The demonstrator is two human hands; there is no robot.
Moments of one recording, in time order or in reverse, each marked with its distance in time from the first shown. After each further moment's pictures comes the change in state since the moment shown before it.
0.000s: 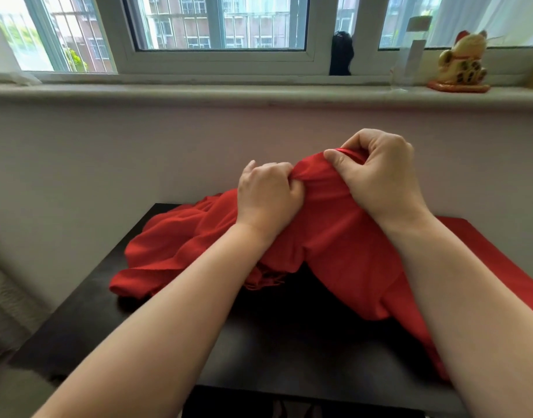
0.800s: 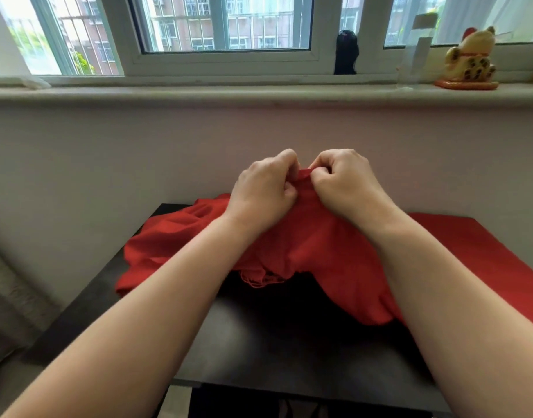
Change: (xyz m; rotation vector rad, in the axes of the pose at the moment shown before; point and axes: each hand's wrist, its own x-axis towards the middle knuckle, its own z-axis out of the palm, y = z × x) left_hand 0.001 -0.015 -0.023 -0.087 -0.114 0.122; right_hand -0.006 -0.026 0.022 -0.062 -0.328 0.135
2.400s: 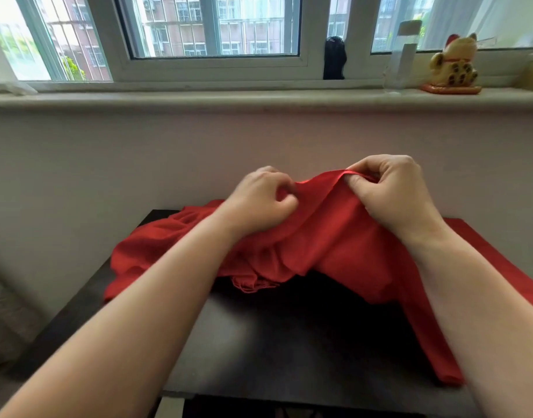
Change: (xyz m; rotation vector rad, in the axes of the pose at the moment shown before) left_hand 0.008 -0.005 0.005 -0.017 -0.265 -0.001; right_hand -0.008 0.057 -0.030 0.088 0.193 -0.029
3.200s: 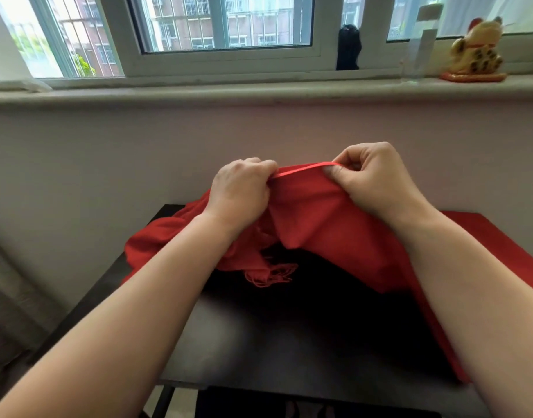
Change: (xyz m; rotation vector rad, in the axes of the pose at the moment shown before) left_hand -0.004 -0.036 -0.006 0.348 0.255 0.040; right_hand 0.011 -0.017 0.029 0.113 -0.152 -0.009
